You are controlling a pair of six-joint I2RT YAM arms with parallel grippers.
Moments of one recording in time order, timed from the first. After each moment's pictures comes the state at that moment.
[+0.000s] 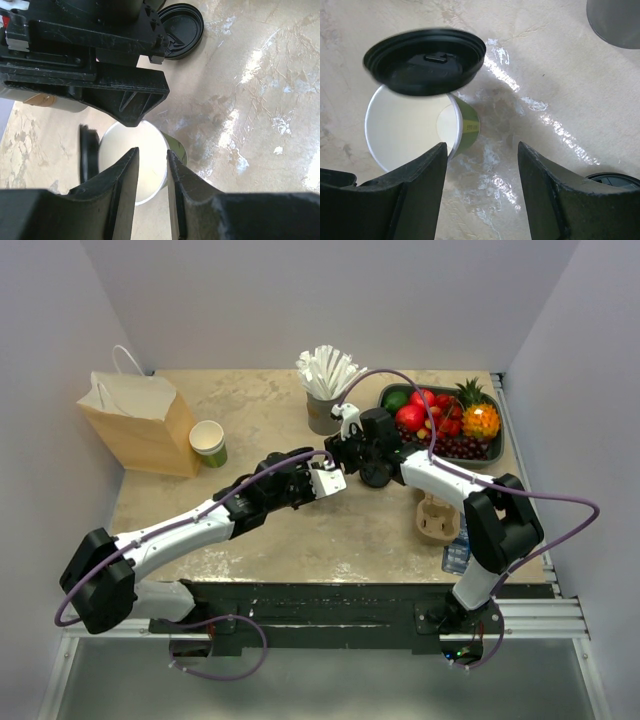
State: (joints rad) left arm -0.82 1.30 0.83 -0.03 0.05 0.56; right arm 0.54 1.70 1.13 -0.06 -0.35 0.08
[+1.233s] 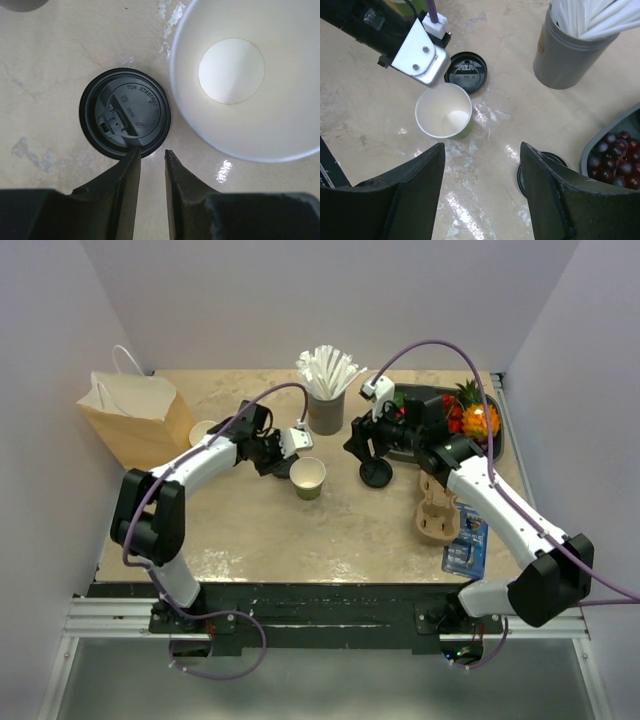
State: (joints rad) left arm -0.36 1.72 1.23 -0.49 0.35 0.83; right arm 0.48 1.36 1.24 -0.33 -0.36 -0.08
